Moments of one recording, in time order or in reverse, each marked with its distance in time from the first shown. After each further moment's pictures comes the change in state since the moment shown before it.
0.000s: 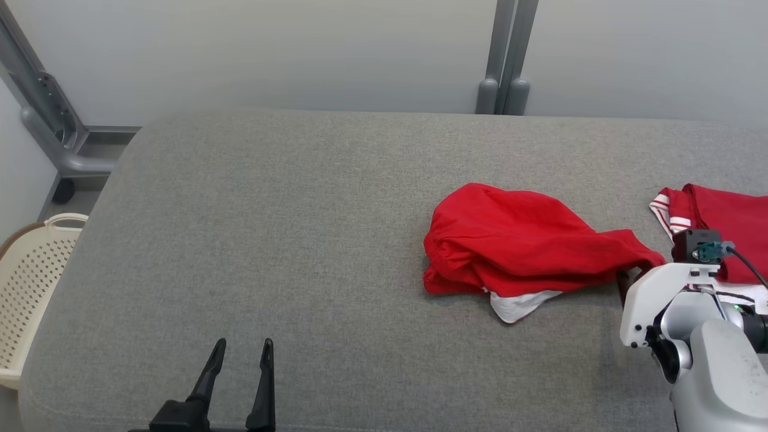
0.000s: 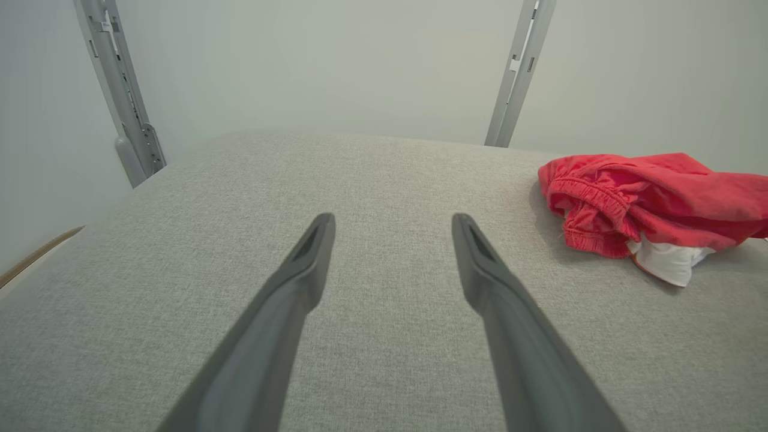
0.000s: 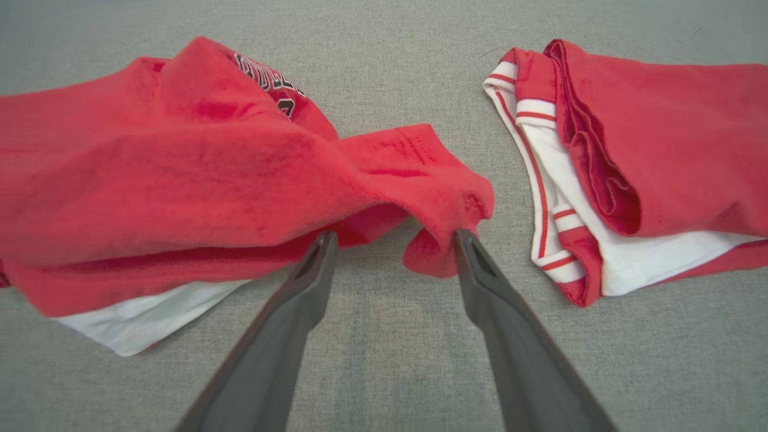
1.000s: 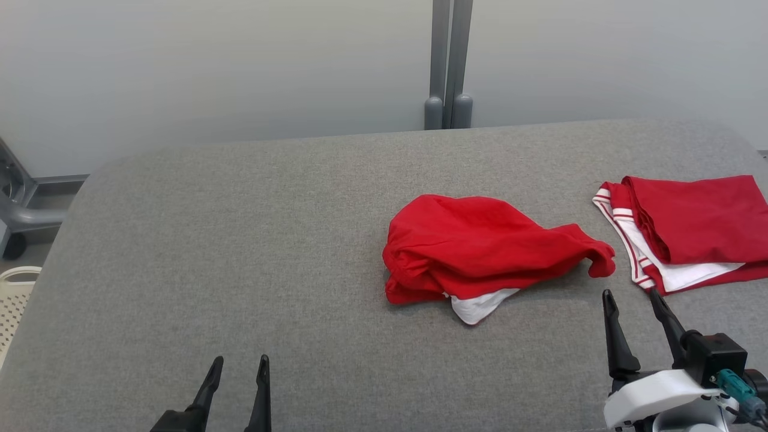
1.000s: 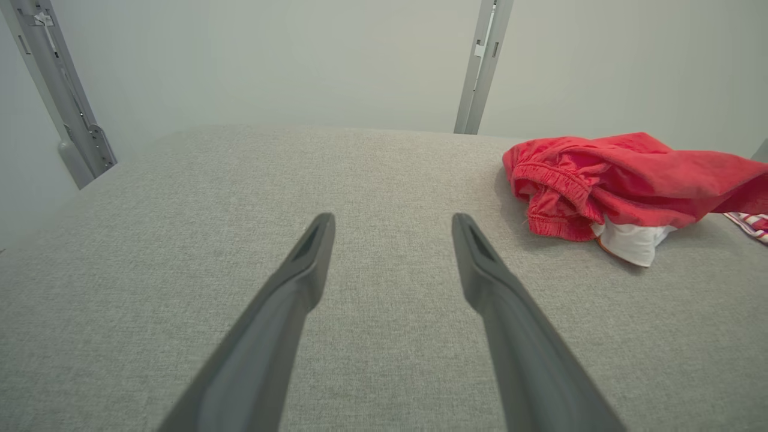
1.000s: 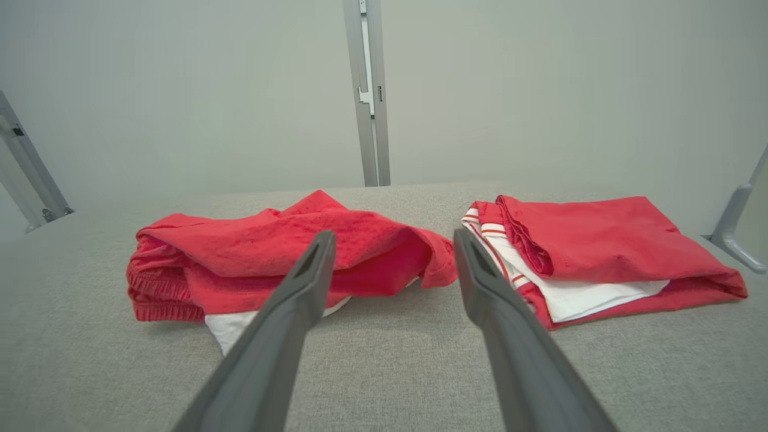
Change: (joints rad) left arm 0.008 0.000 0.018 0.061 -0.010 0.001 0.000; right arm 0.418 0.047 0.161 -0.424 0.113 0.000 -0.556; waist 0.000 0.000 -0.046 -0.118
